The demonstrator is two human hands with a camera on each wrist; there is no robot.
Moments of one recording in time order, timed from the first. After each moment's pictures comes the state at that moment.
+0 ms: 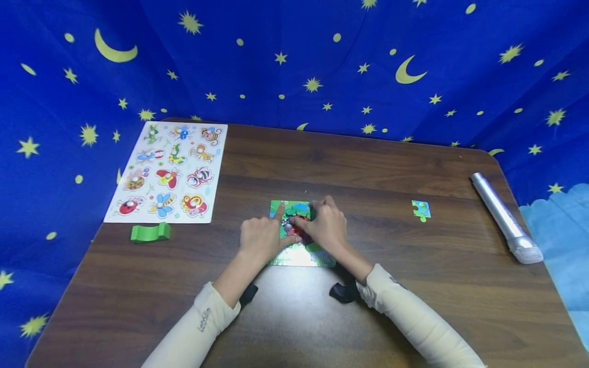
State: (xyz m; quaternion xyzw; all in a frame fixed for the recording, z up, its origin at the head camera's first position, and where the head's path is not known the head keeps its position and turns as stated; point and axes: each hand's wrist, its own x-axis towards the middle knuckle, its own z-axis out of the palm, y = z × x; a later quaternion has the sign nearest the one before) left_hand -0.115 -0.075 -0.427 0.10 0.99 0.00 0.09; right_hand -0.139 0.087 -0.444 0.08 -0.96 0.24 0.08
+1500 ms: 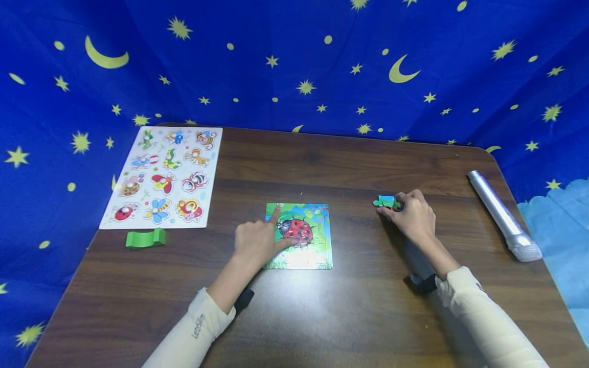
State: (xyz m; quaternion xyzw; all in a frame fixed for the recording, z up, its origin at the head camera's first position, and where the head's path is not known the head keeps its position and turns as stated) left_hand -0.115 -0.075 -0.427 0.10 0.99 0.01 0.11; right_hand -0.157 0.272 -0.435 -0.01 -0.98 0.16 0.09
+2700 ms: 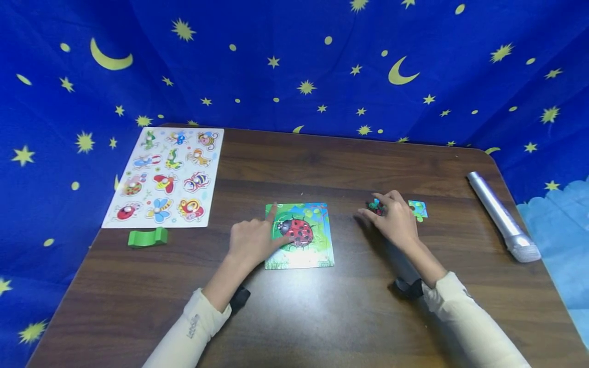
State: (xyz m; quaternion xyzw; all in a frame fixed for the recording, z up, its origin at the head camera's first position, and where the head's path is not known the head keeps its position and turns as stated) left_hand -0.116 -0.086 -0.424 0.10 0.99 0.05 0.09; right_hand -0.147 0.230 -0.429 0.07 -0.97 0.22 0.12
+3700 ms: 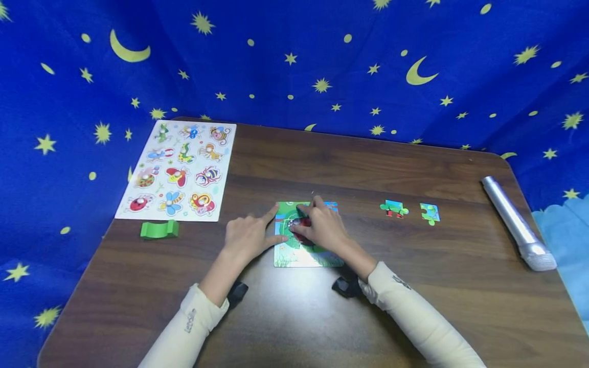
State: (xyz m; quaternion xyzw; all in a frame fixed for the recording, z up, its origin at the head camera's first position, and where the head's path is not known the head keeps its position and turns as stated) left_hand -0.116 -0.116 -0.428 0.08 0.99 0.05 0.12; right_hand -0.147 0.076 -0.435 0.21 -0.96 0.20 -0.06
